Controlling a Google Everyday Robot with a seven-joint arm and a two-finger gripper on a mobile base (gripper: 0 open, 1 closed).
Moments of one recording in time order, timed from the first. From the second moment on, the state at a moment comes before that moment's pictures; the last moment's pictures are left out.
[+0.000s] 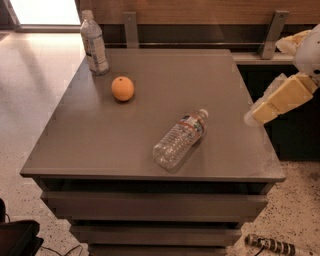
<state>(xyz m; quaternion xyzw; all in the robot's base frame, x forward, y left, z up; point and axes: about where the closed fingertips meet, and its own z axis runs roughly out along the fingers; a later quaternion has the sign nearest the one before) 0.479 -0.197 0.990 -0.50 0.79 0.05 0.36</state>
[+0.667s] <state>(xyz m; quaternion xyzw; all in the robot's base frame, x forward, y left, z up) 0.528 -0.164 0.990 -0.41 0.75 0.15 0.51</state>
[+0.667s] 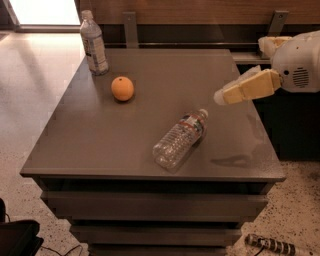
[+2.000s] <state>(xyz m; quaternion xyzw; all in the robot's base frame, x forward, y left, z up) 0.551 -0.098 1.000 -0.31 0.73 0.18 0.58</state>
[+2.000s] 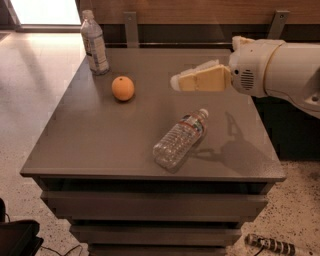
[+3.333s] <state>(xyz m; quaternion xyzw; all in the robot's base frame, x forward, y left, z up) 0.687 0.039 1.003 -0.32 0.67 0.26 0.62</state>
